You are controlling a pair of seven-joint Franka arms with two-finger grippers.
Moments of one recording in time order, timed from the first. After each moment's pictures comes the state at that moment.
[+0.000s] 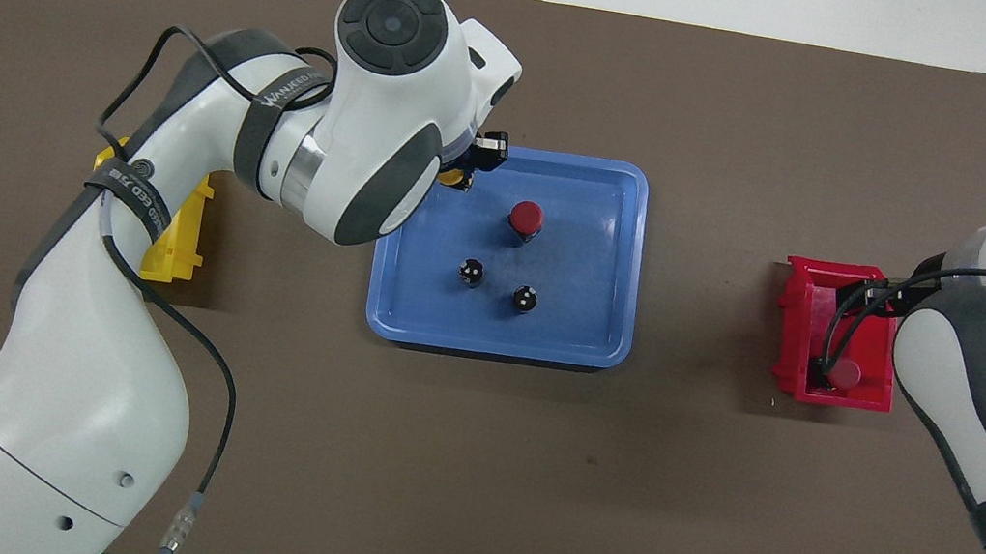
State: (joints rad) left arm -0.59 0.58 -0.02 -1.33 0.01 1.96 -0.63; right arm -0.18 0.09 0.13 -2.07 -0.02 2.08 -0.10
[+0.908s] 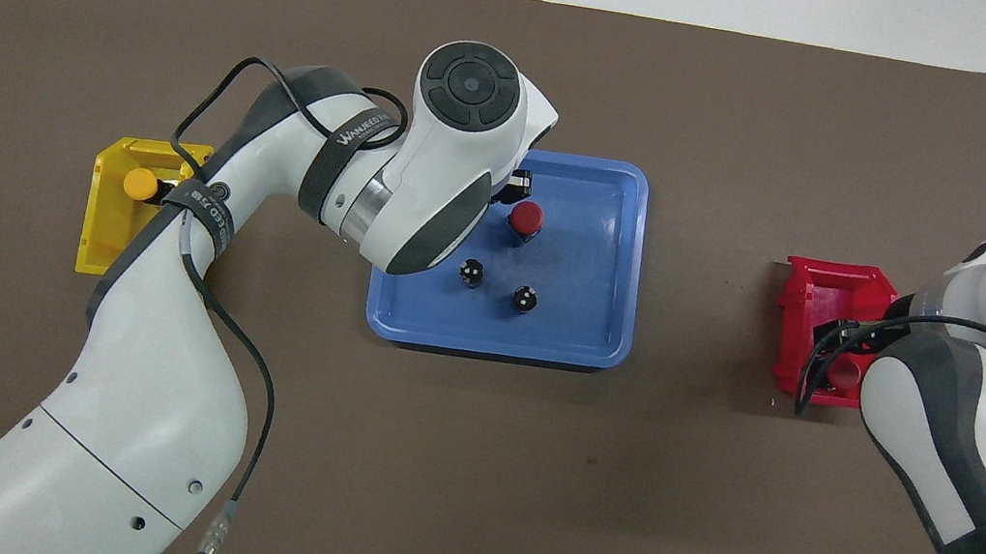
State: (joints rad) left arm -0.63 0.62 0.00 -1.34 0.04 1.97 -0.65; right arm -0.17 0.03 0.14 -2.19 -0.02 2.12 -0.11
